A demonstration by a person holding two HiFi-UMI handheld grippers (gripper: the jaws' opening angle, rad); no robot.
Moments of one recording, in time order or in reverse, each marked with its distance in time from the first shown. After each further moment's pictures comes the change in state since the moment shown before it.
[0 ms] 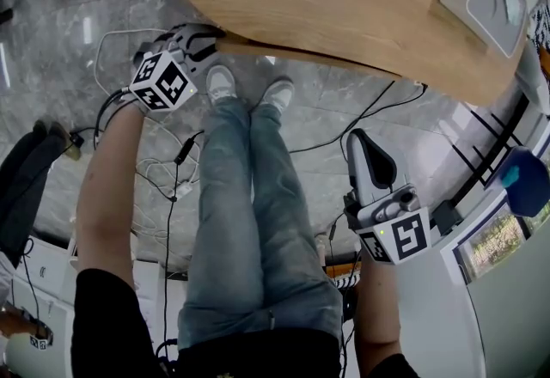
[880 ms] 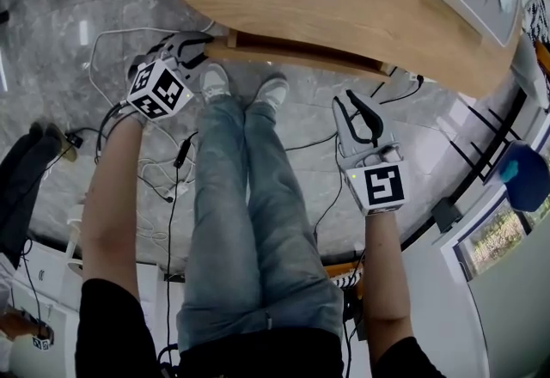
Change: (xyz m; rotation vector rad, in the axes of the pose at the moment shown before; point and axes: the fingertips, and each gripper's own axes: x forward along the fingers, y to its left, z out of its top) left arm 0.002 -0.027 -0.006 -0.108 0.057 0.036; right arm 0.025 -0.049 -0.075 -0.355 0.289 -0.061
